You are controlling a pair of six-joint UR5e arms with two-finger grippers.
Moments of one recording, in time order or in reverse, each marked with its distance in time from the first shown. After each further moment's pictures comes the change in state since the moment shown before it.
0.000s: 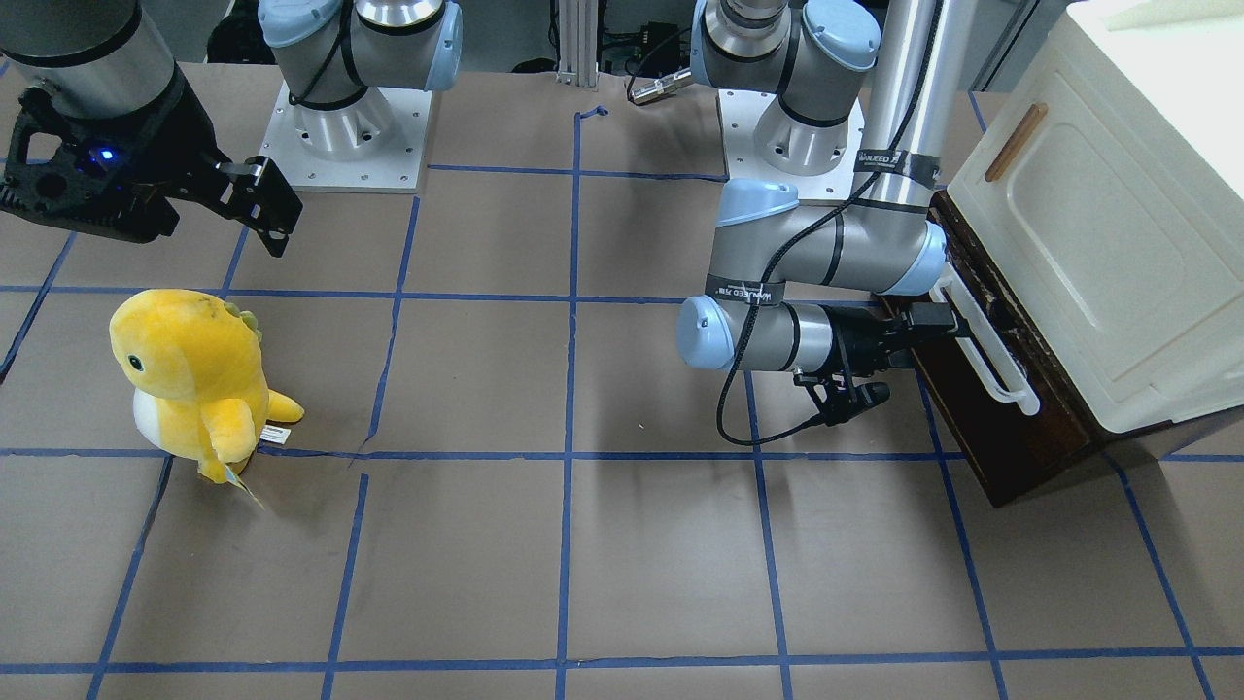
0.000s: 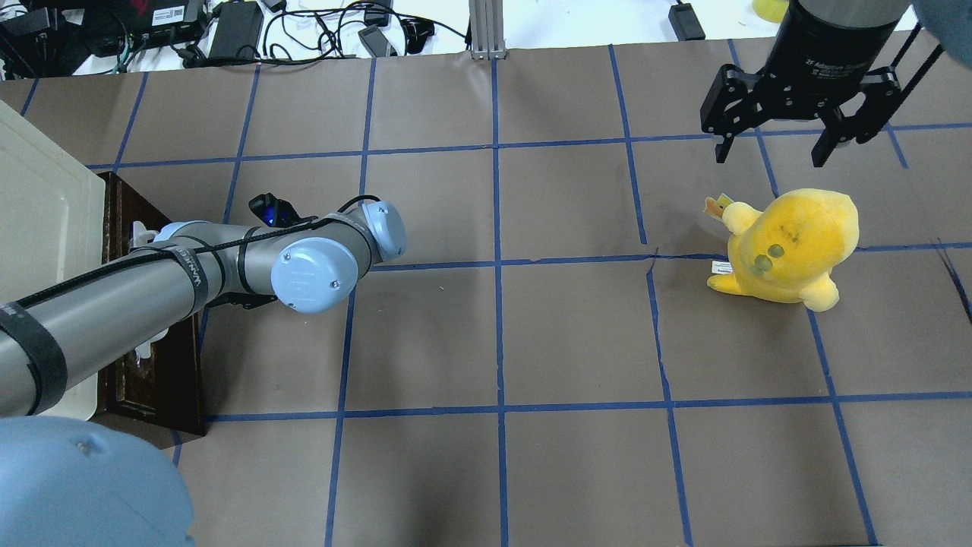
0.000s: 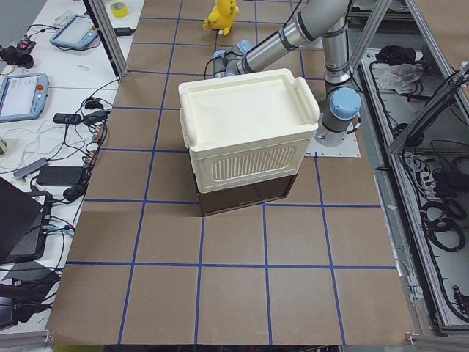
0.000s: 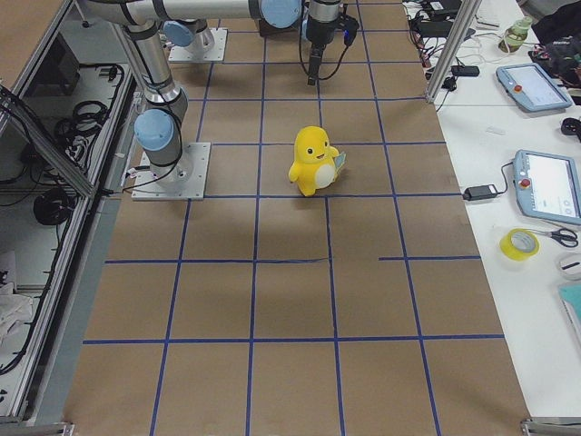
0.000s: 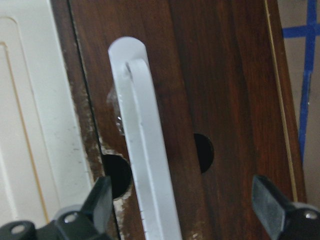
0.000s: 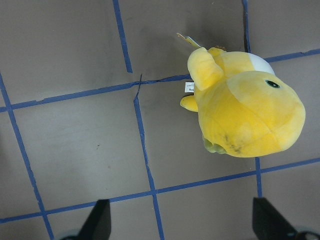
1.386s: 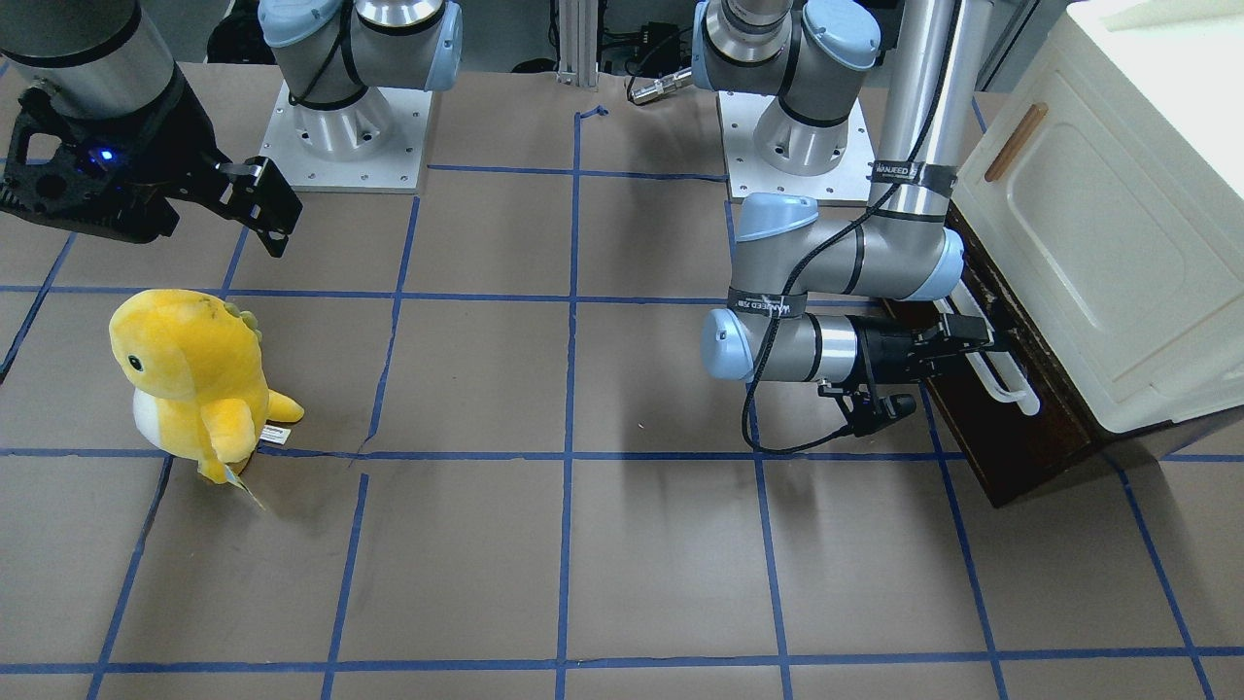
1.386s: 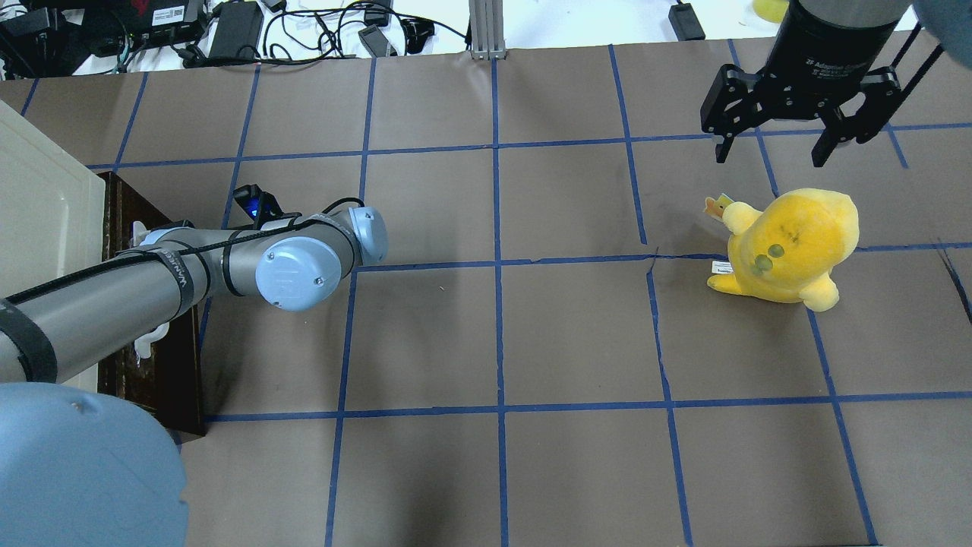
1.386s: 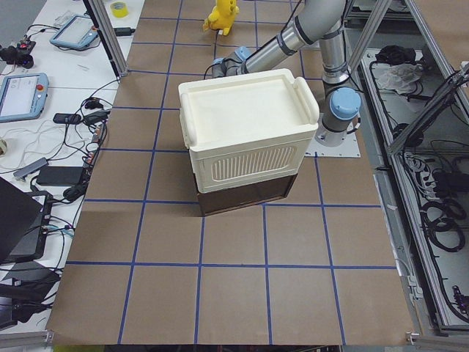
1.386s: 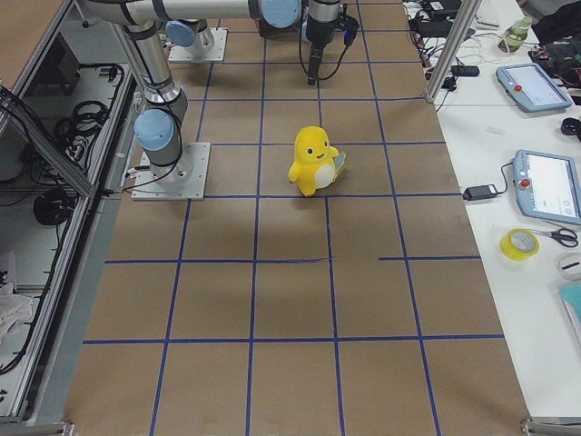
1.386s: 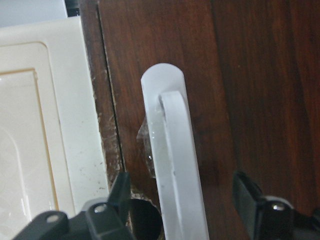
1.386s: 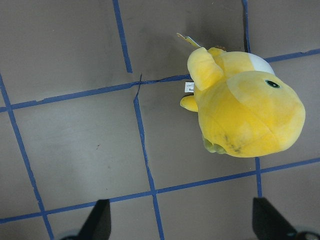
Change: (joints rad) left arm 0.052 -0.013 -0.009 0.011 0.143 0.023; right arm -0.001 0.000 0.000 0.000 0.000 0.000
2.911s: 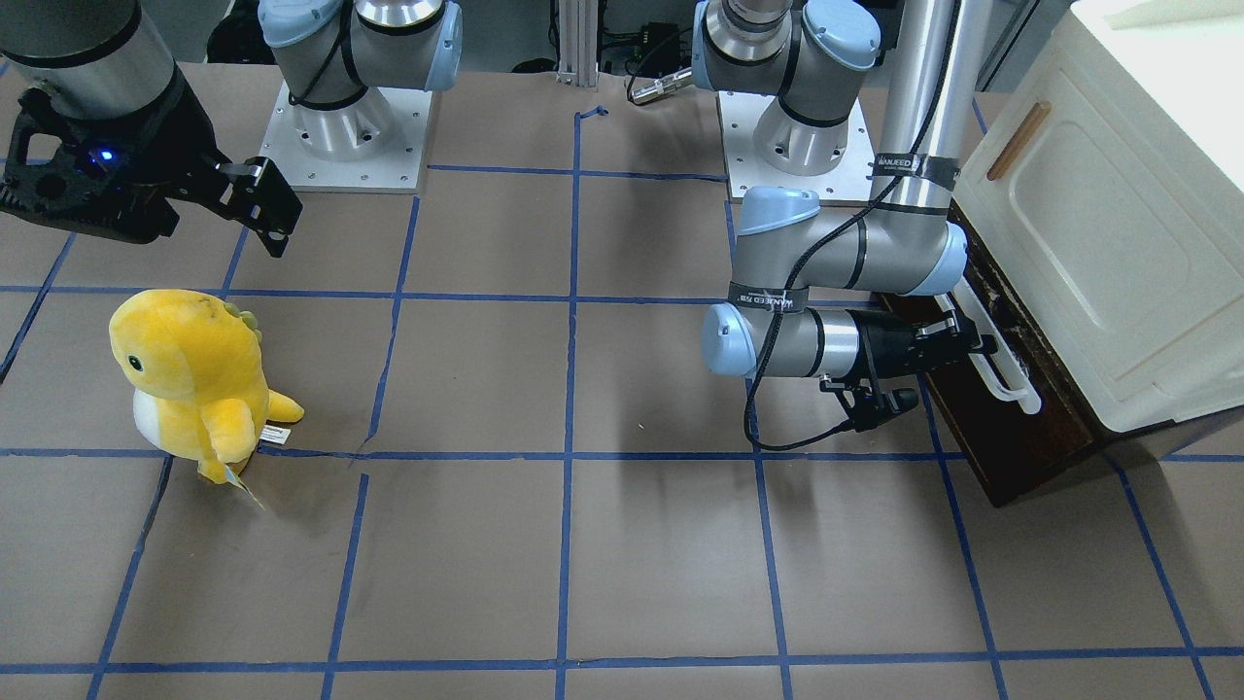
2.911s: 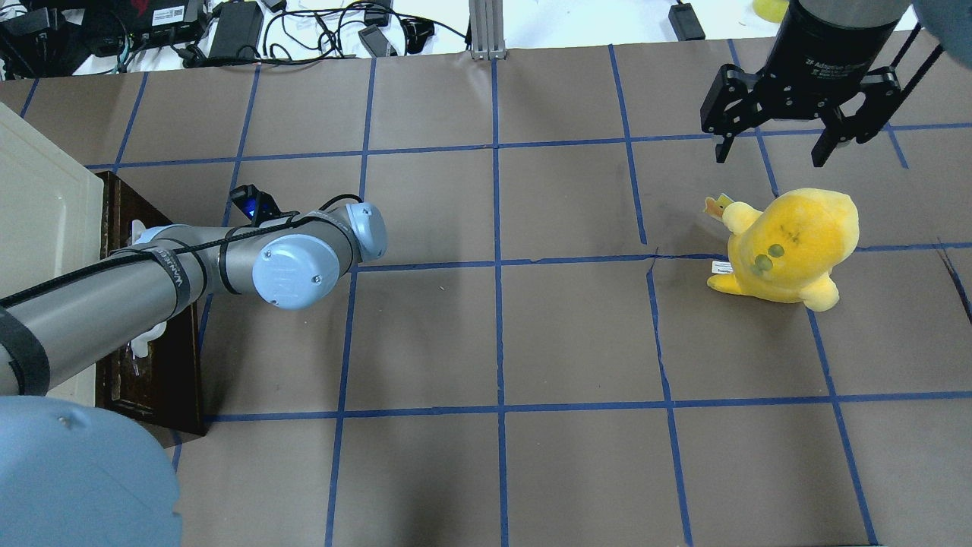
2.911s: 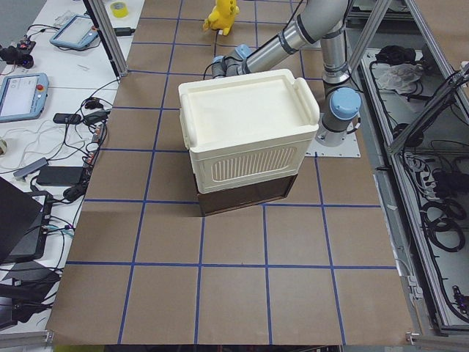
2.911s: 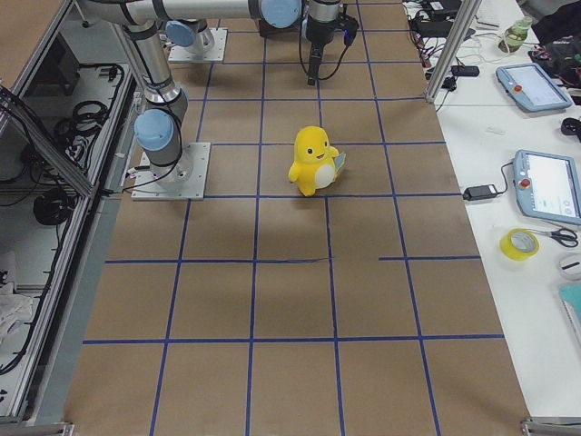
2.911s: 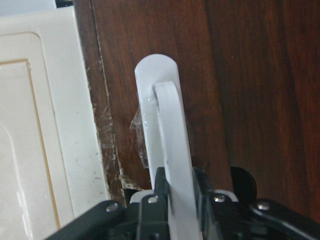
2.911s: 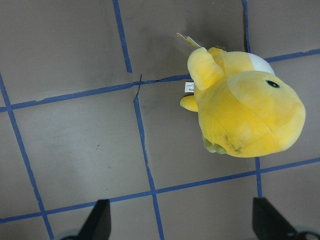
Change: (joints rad) left arm -0.001 0.017 0.001 -0.010 -0.036 0.008; right arm 0.000 0.000 0.000 0.000 0.000 0.000
